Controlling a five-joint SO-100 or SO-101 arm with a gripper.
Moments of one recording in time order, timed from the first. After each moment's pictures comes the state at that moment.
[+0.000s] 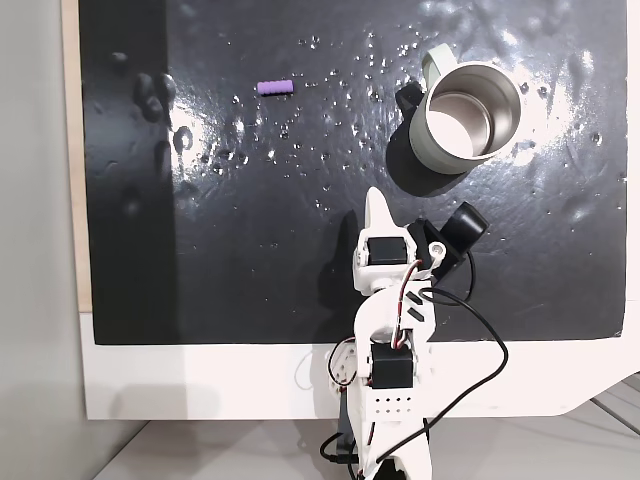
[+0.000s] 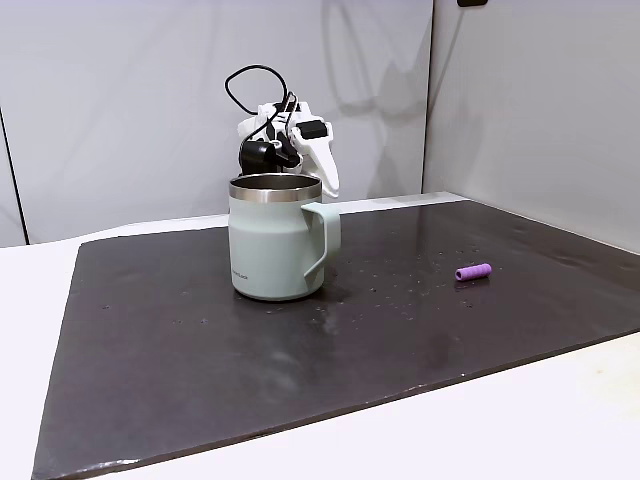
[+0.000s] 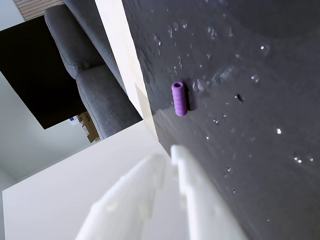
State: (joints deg) arm -2.6 190.5 179.6 36.0 3.4
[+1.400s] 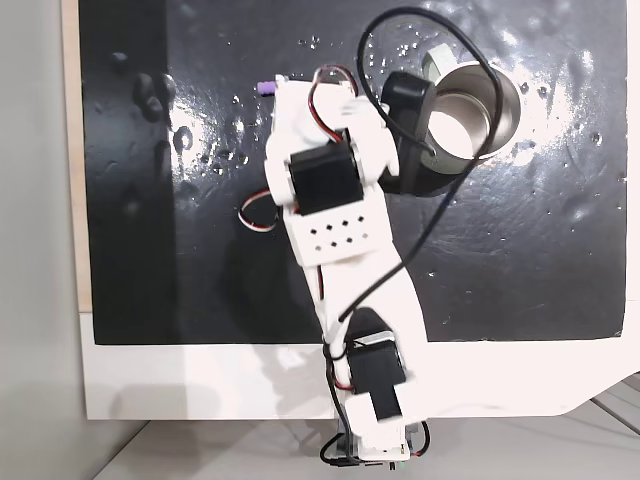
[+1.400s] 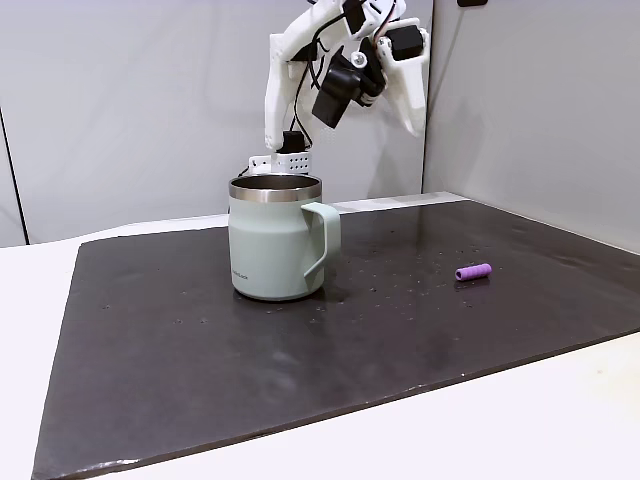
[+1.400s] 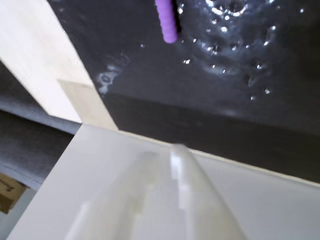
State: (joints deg) arm -17.8 80.9 54.3 87.1 19.2
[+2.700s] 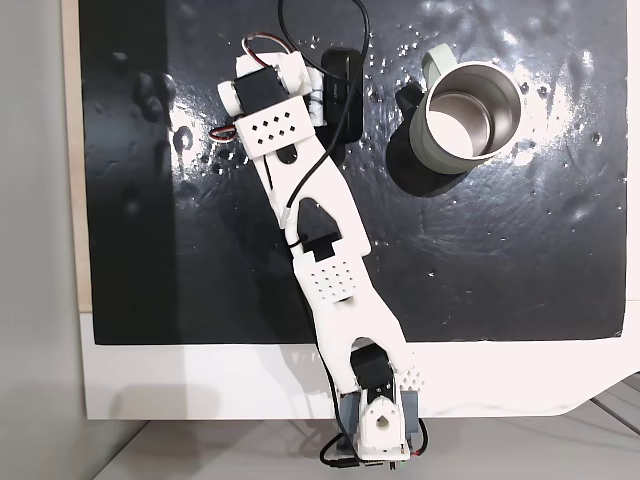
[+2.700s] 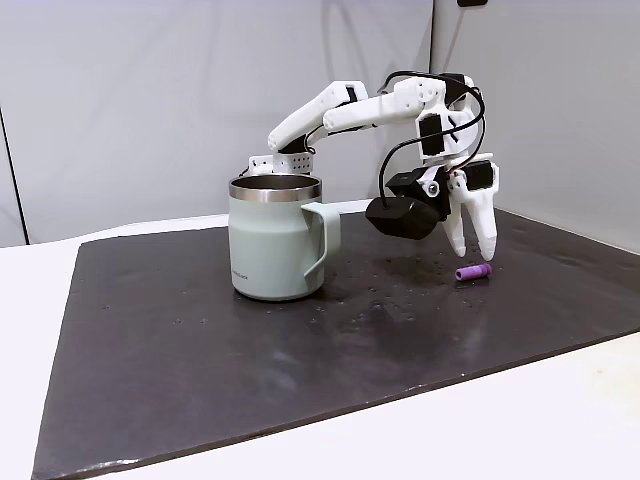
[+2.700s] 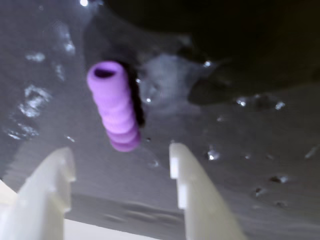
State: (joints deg) arm -22.4 28.8 13.4 87.2 17.1
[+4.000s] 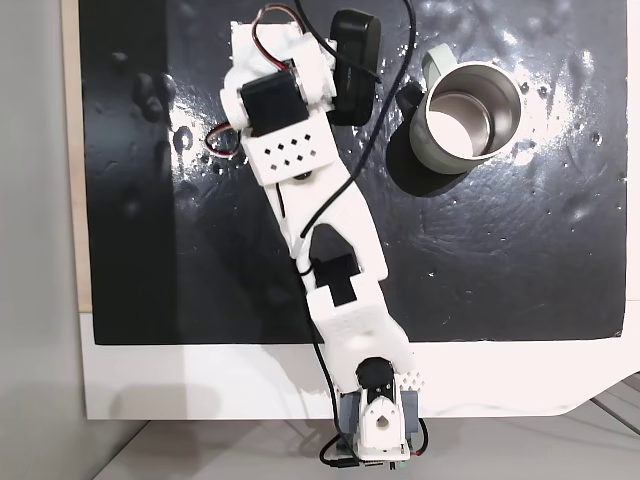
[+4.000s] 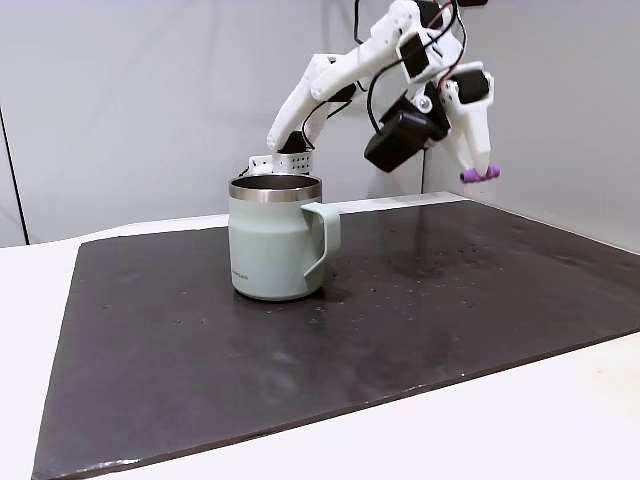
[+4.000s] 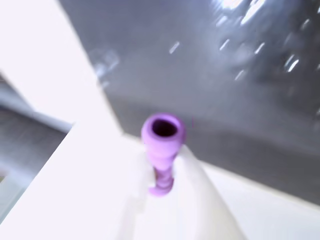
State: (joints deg) arm -21.0 50.9 19.2 86.4 18.6
